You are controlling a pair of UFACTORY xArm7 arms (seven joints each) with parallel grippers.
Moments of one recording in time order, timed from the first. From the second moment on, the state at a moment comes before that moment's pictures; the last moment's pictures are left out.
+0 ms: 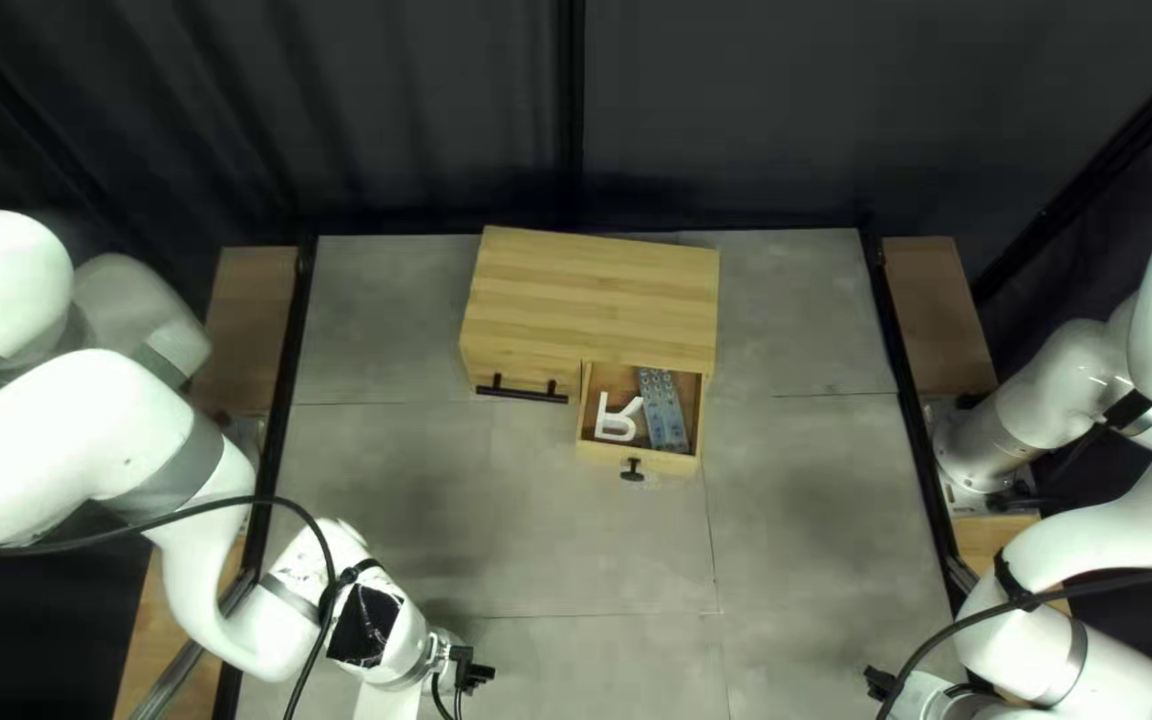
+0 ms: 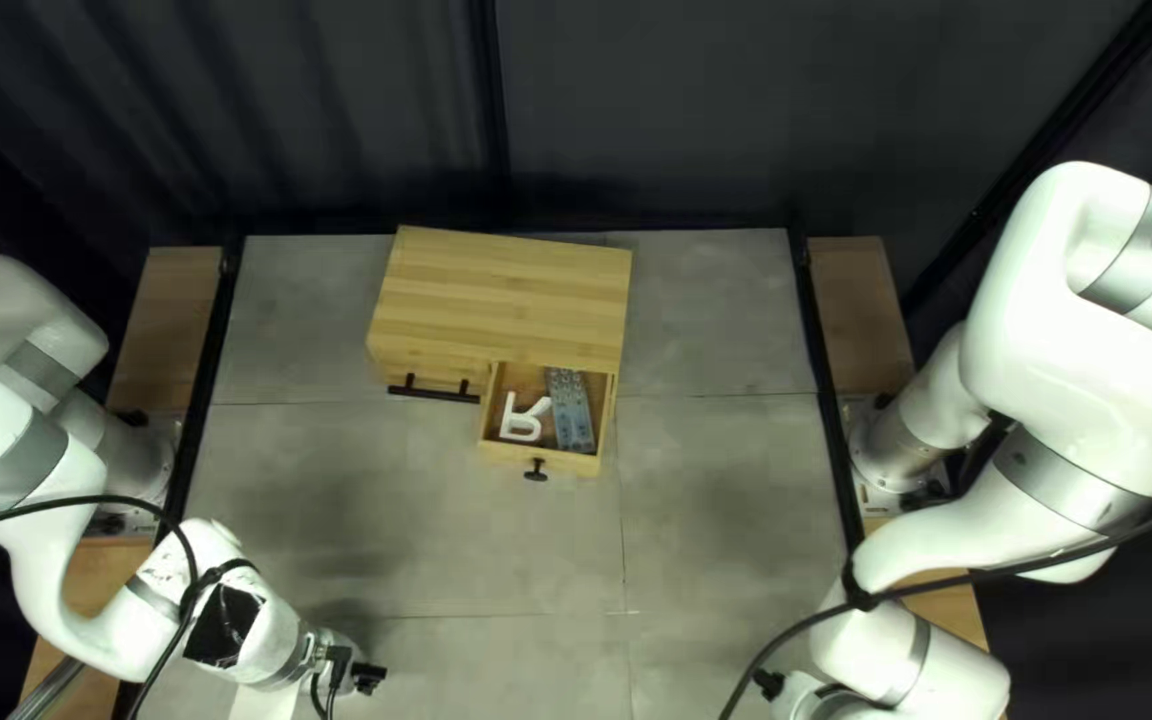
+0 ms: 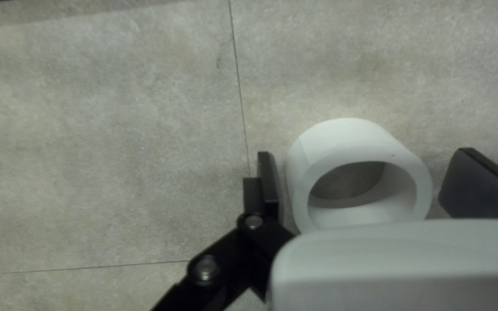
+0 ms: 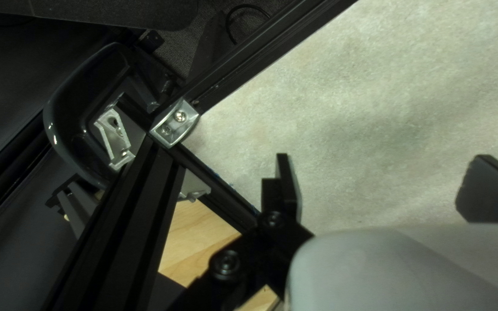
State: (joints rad) left arm -0.59 0.15 -0.12 0.66 -0.12 0.42 1.08; right arm 0.95 0.06 0.06 0.83 0.00 0.94 0.10
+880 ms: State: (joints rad) left arm -0.49 -0.13 -0.02 0.81 0.14 0.86 1.02; right arm 0.95 0.06 0.06 0.83 0.00 0.94 0.10
